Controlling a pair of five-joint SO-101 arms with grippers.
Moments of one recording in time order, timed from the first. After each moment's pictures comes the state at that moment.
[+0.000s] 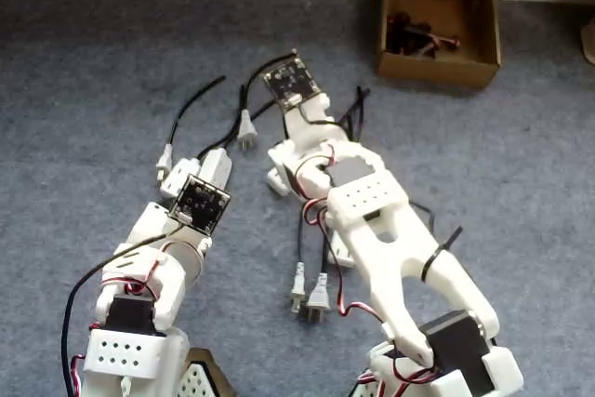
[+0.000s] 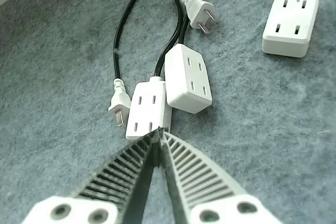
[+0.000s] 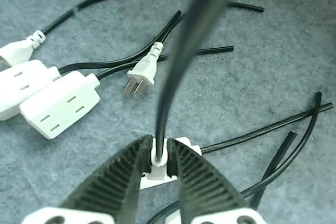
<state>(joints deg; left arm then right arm) -0.6 -89.2 90.5 46.1 -21.0 -29.9 -12.0 34.4 29.8 10.8</state>
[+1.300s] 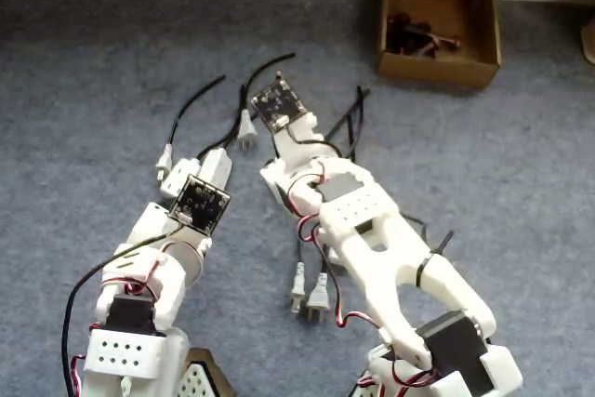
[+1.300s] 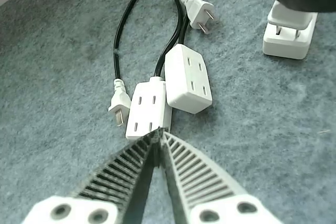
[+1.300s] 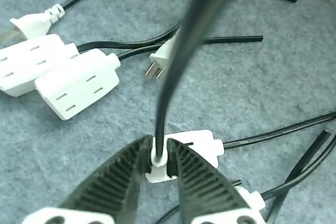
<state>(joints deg) -0.6 -89.2 91.2 46.1 -21.0 -33.2 -12.0 39.7 25.2 13.6</state>
